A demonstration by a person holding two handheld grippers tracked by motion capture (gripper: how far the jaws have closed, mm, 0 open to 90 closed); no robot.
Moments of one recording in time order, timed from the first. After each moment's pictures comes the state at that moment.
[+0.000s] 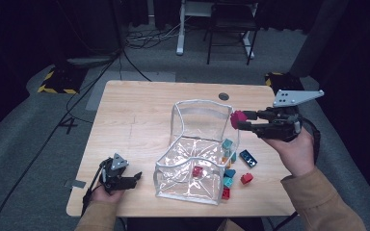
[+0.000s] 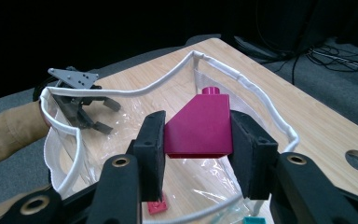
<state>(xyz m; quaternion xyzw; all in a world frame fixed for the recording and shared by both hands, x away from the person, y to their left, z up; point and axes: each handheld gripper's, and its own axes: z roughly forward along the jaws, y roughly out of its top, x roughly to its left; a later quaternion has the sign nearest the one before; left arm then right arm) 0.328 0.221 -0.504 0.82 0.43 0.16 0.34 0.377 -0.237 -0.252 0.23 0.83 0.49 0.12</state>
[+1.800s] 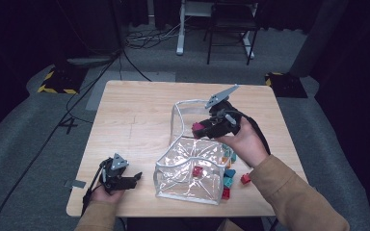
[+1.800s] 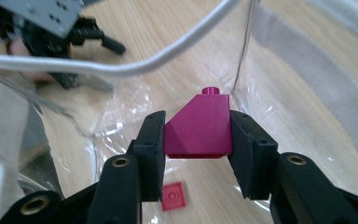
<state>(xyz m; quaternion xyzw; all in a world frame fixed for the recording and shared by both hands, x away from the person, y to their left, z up) 0.328 0.221 -0.503 0.82 0.43 0.16 0.34 0.429 -0.122 -0.305 0.22 0.92 0.33 0.03</state>
